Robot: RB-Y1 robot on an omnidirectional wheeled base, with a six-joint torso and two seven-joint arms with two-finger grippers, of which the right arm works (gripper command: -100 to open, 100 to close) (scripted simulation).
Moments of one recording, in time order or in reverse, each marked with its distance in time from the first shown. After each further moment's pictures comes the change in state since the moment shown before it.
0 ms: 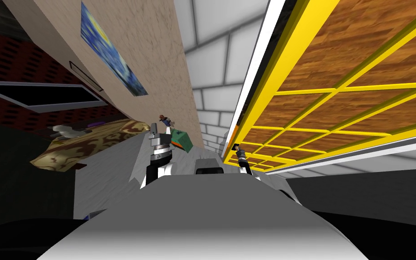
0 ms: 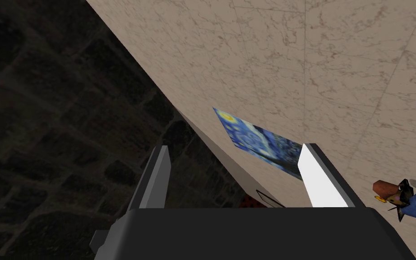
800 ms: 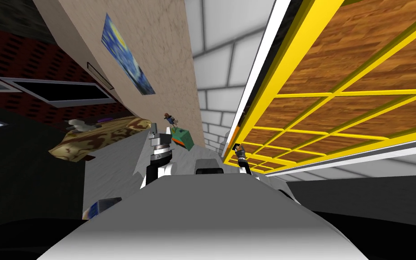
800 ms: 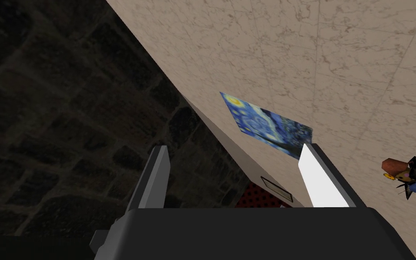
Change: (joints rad) arm 0.002 0.003 0.022 -0.008 -0.048 -0.002 -0.185
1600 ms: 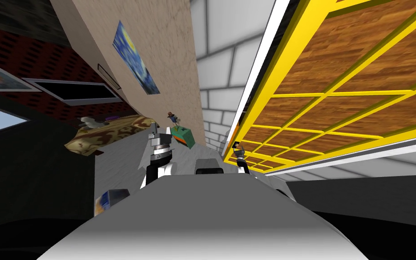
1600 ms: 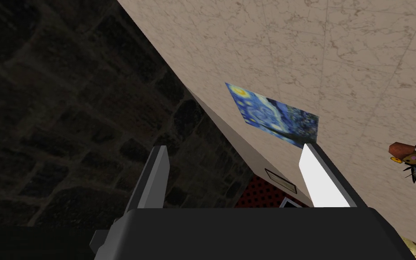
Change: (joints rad) arm 0.003 0.016 0.042 -0.025 -0.085 -0.006 -0.202
